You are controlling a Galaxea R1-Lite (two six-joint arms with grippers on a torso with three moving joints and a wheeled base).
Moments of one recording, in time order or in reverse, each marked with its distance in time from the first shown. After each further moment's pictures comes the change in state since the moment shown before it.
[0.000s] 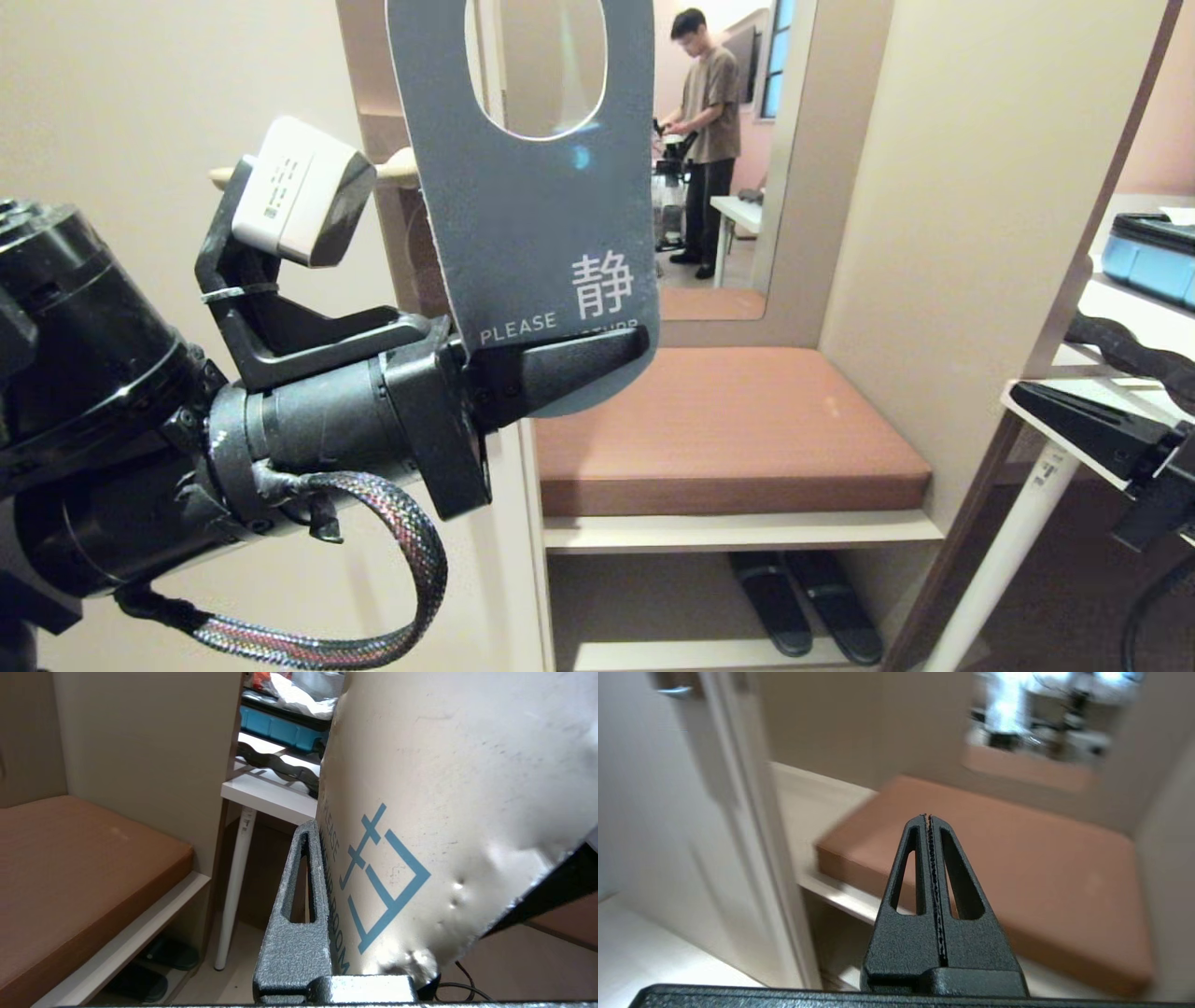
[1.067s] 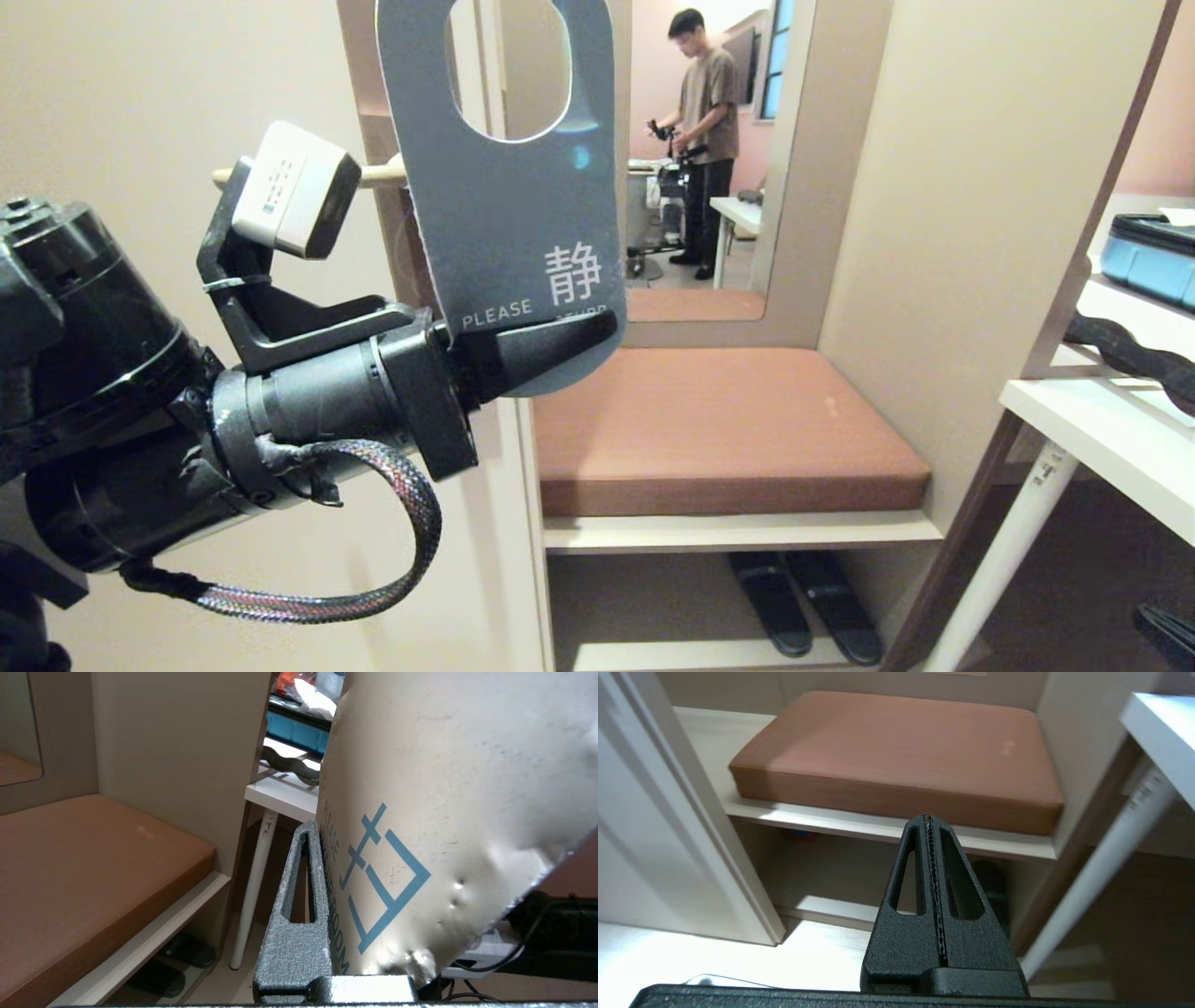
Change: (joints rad) left arm 0.057 0.008 0.000 0.002 -0.002 0.002; right arm -0.069 -0.549 0.294 0.413 -0.242 -0.019
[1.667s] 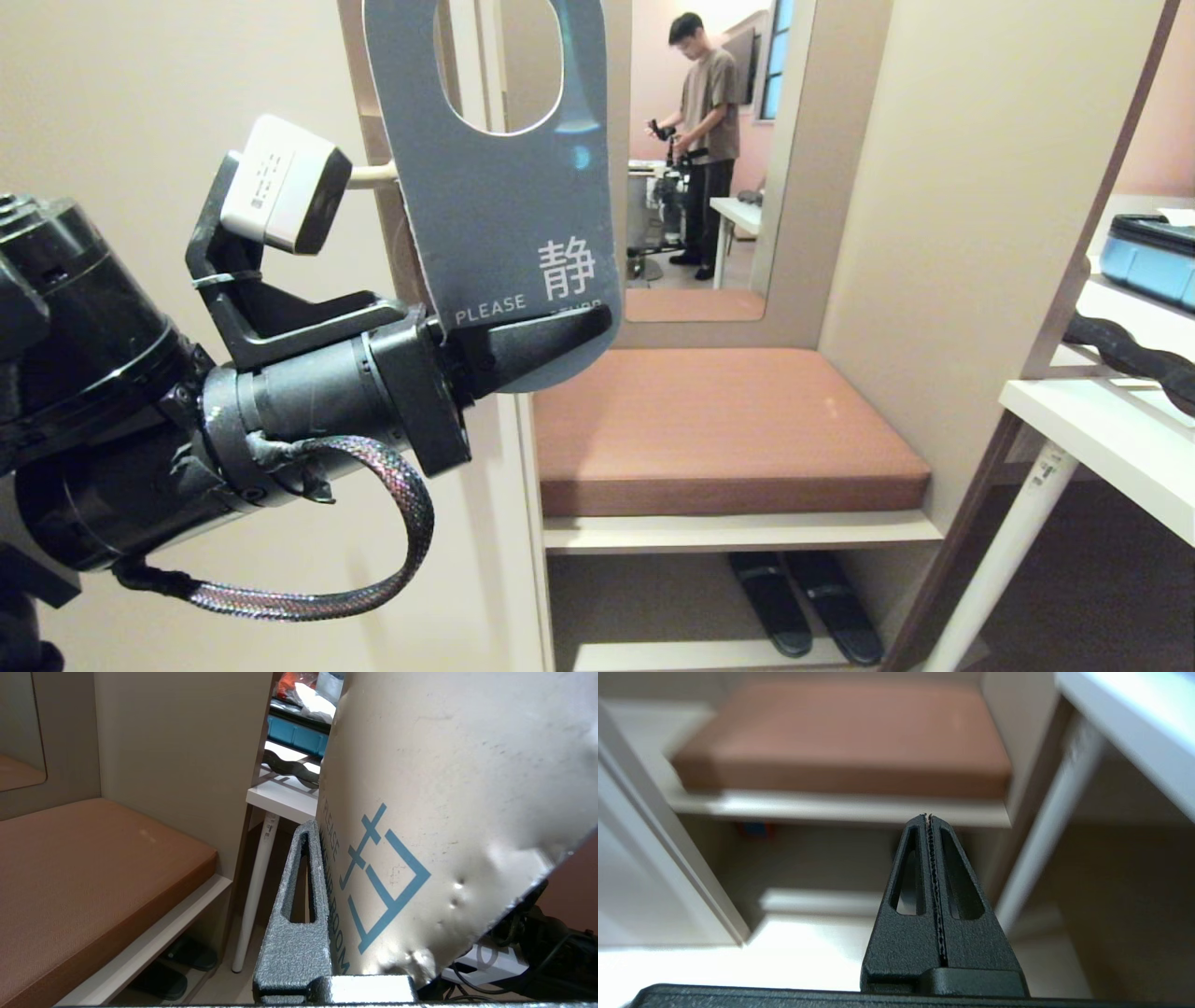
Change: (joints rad) left arm 0.007 -0.007 0.000 -0.001 0.000 0.000; right arm -0.043 -0.300 0.000 0.311 -0.110 -0.011
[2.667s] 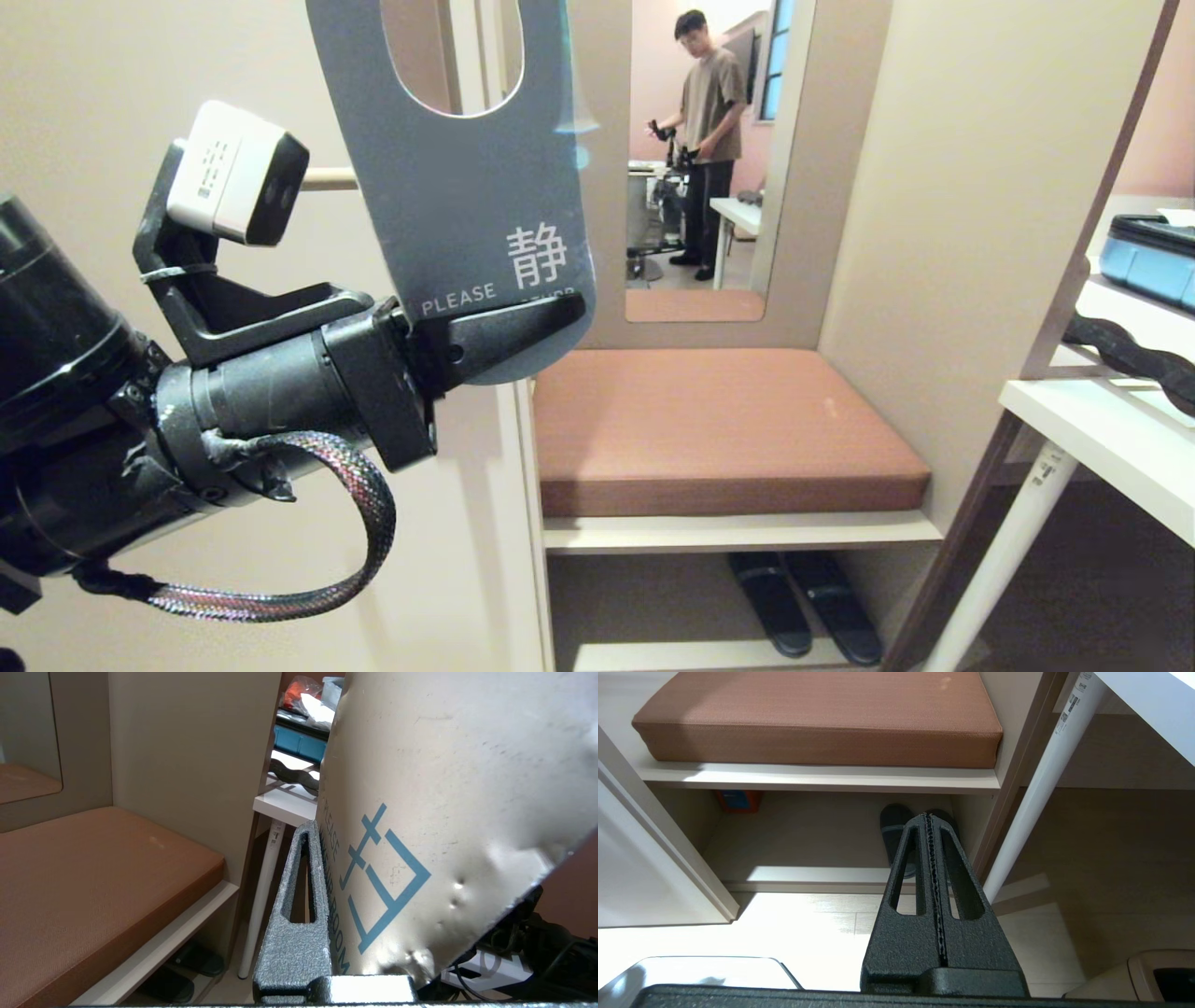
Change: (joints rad) left arm 0.025 -0.035 0.015 0.001 0.000 0.000; right arm 0.001 -0.019 0.000 0.095 -0.040 -0.005
